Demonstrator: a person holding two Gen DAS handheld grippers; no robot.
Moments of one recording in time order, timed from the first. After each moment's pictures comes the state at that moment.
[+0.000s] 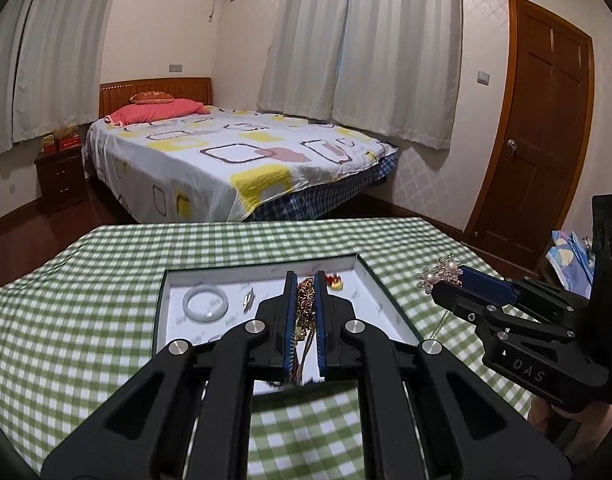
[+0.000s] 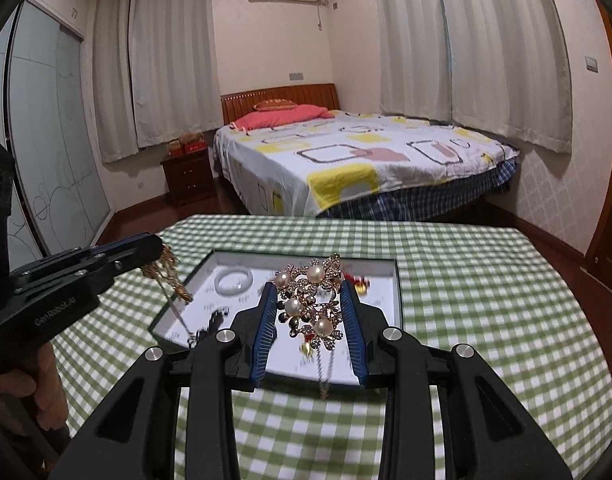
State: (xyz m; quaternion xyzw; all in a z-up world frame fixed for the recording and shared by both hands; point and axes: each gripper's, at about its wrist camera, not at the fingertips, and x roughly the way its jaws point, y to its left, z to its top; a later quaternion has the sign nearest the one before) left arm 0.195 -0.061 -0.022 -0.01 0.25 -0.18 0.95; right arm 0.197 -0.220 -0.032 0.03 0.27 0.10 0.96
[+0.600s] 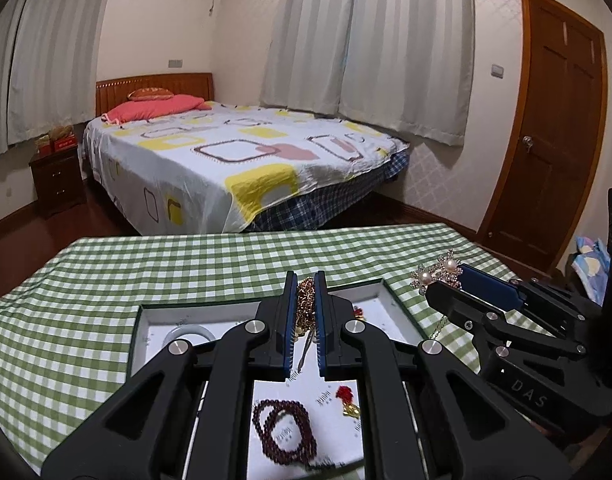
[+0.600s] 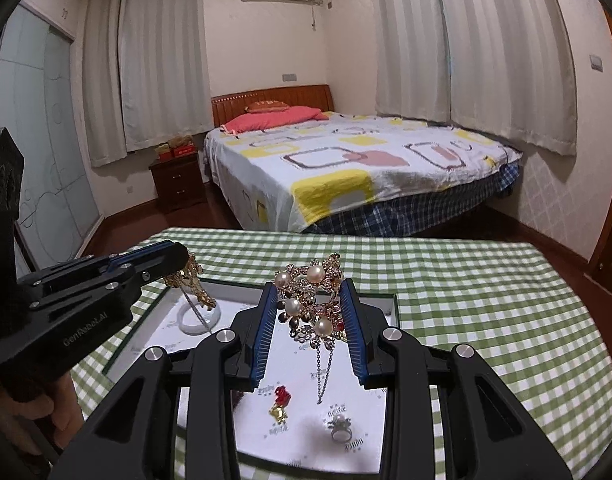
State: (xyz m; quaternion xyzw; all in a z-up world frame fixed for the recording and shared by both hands) left arm 0.292 -0.093 -0.056 -0.01 0.27 -0.17 0.95; right arm 0.283 -0.230 -0.060 0.03 0.27 0.09 0.96
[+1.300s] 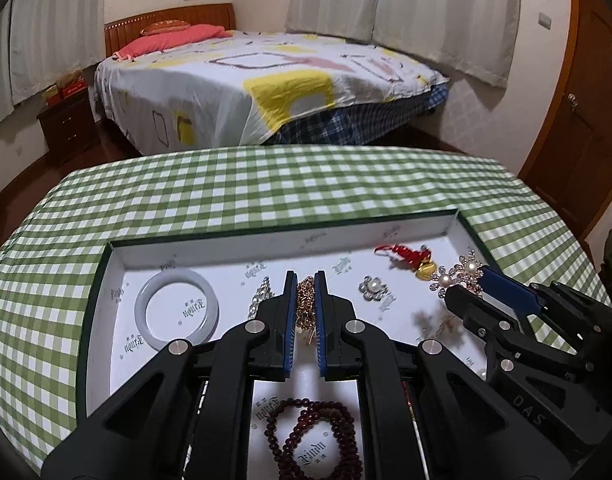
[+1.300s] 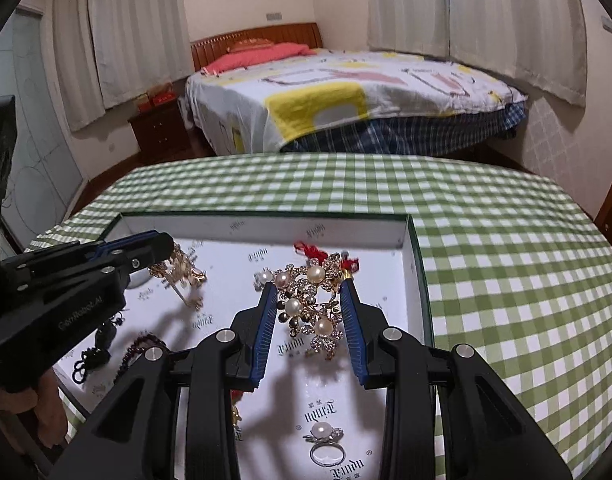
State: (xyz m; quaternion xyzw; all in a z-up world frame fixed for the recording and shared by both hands) left arm 0.363 -0.097 -0.139 0.01 0.39 -0.12 0.91; right arm 0.344 -0.226 -0.145 0.04 0.38 0.07 0.92
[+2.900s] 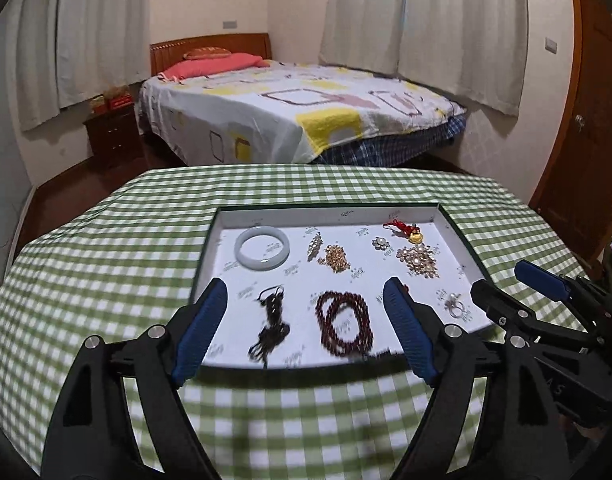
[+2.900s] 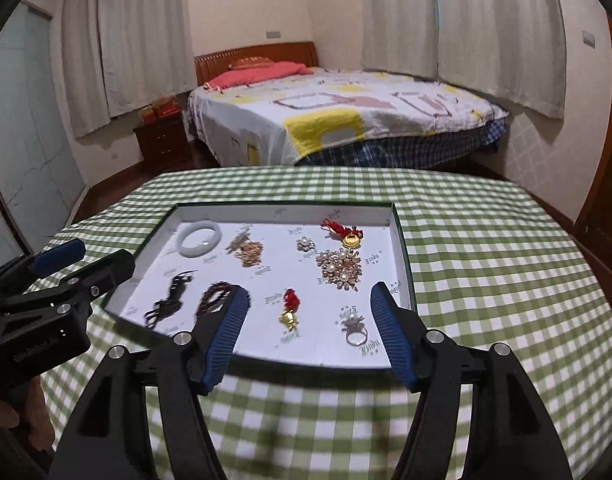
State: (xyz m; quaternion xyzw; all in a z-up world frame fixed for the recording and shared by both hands) left arm 0.214 -0.048 -0.076 0.00 0.34 -0.06 0.94; right arm 0.233 -0.201 -0.090 0.03 0.34 0.06 0.94
